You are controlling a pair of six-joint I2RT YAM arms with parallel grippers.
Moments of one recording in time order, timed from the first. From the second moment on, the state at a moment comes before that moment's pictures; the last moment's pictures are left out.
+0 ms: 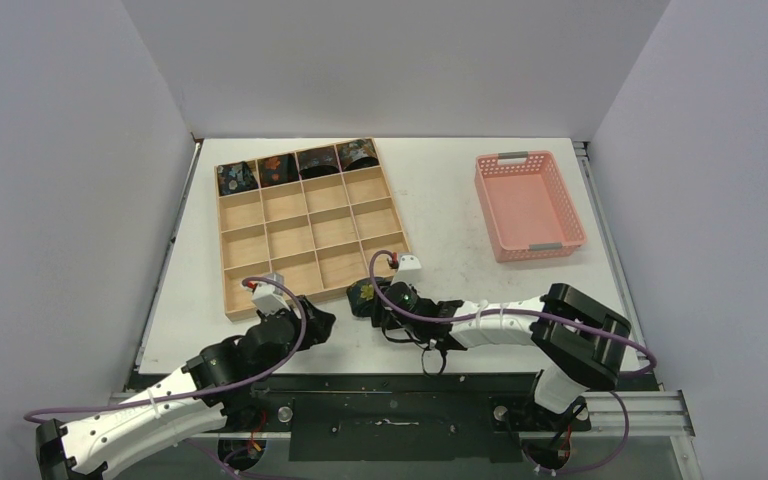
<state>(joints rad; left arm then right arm) -1.01 0.46 0.32 -0.44 -0.53 -1.01 1.07 1.61 0.70 0.19 0.34 0.77</state>
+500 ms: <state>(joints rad) -1.01 0.46 0.30 -0.42 -0.51 -1.02 1.18 1.54 0.66 0.17 0.33 0.84</state>
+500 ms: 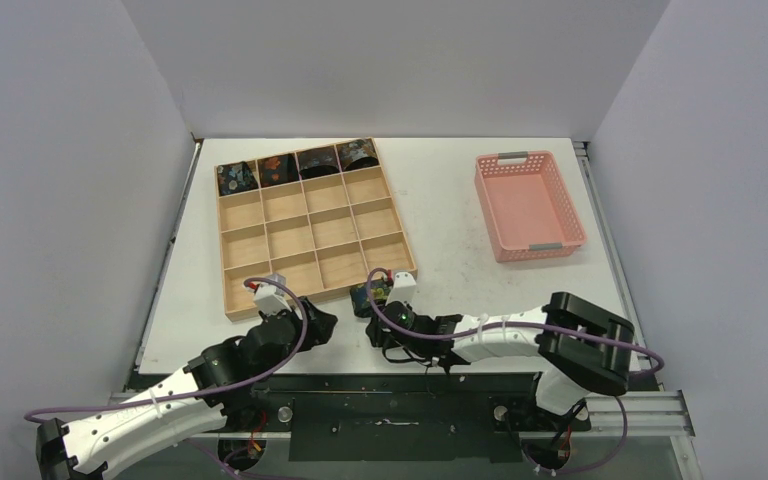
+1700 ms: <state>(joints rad) -1.01 0.46 0.29 -0.41 -0.49 -1.04 1.12 1.63 0.68 0.22 0.33 0.81</state>
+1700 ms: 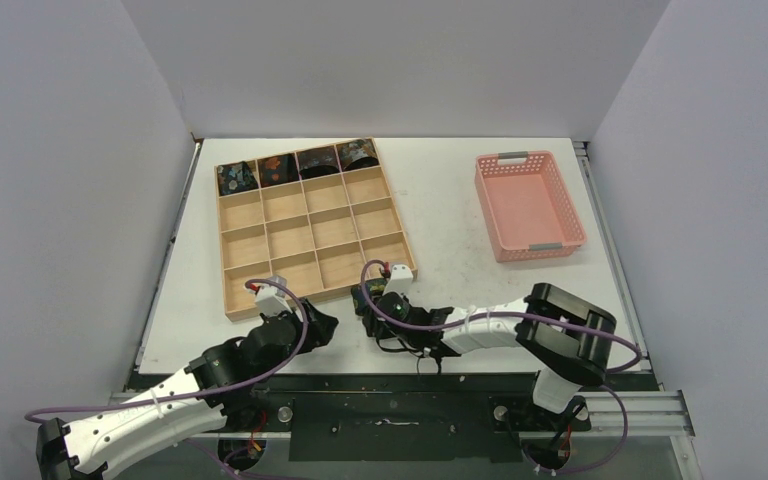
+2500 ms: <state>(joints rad) -1.00 0.47 0.25 -0.33 -0.47 -1.04 0.98 1.58 0.63 0.19 0.30 0.69</state>
